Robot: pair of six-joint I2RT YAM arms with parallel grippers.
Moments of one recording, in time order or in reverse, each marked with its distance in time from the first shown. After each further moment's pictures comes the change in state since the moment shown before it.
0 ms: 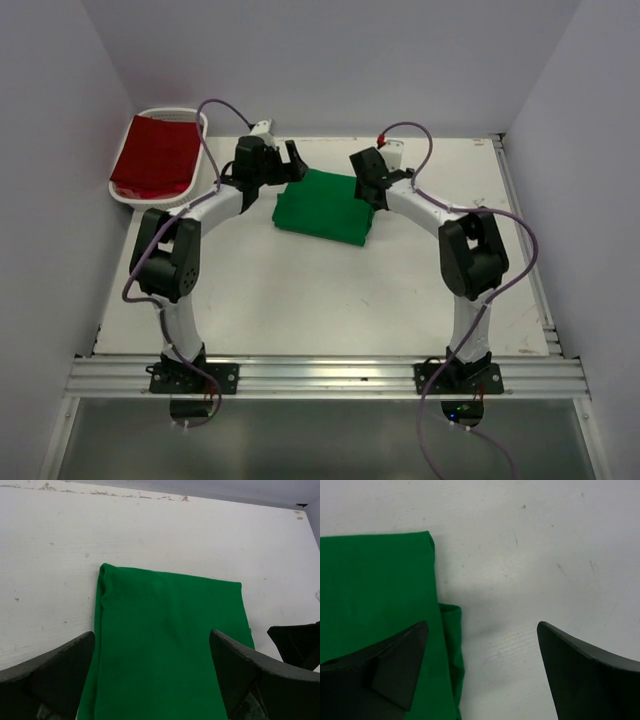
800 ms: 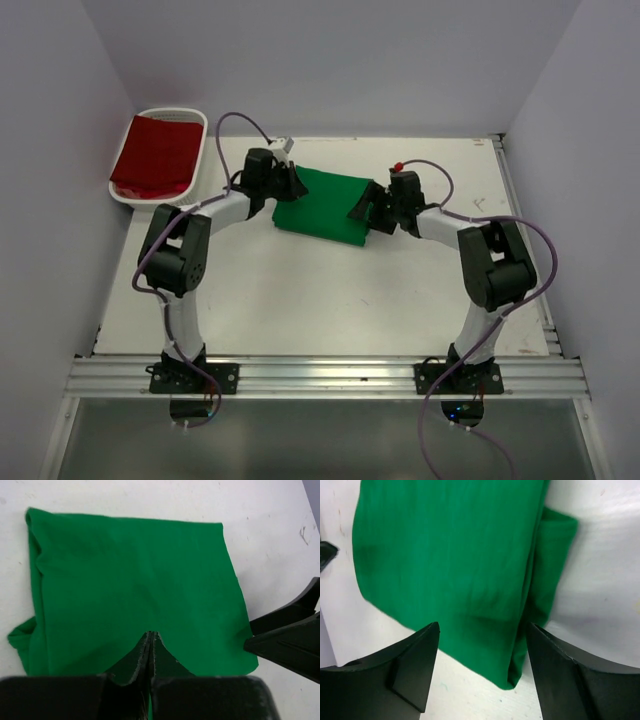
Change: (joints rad) left arm -0.022 0.015 -0.052 -0.008 0.198 0.041; right arm -0.165 -0.200 -0.506 0.489 -0.894 0.153
